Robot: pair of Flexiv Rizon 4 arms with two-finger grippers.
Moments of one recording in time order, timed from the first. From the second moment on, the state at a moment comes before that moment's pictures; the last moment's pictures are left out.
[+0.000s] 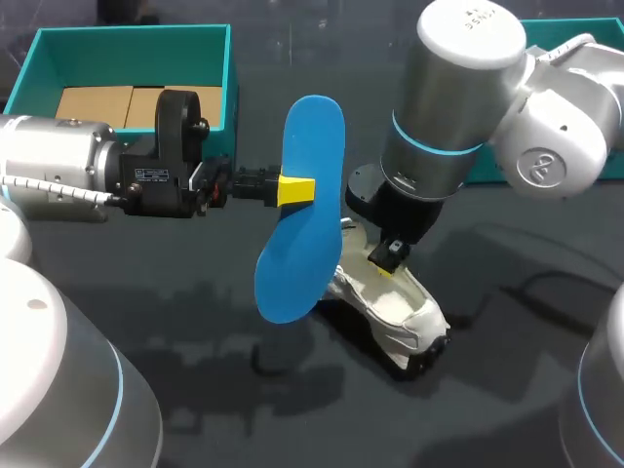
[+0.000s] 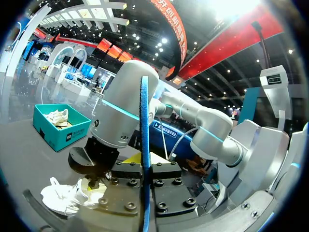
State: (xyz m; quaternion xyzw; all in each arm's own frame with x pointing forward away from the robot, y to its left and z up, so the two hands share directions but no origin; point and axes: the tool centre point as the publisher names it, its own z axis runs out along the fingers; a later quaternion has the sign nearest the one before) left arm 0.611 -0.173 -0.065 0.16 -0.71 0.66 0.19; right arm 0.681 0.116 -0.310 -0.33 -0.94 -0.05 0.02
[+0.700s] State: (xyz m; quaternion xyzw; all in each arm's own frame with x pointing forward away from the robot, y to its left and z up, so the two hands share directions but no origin) left arm 0.611 -0.173 -0.065 0.16 -0.71 0.66 0.19; right arm 0.679 0.146 -0.301 -0.46 -0.89 -0.09 0.02
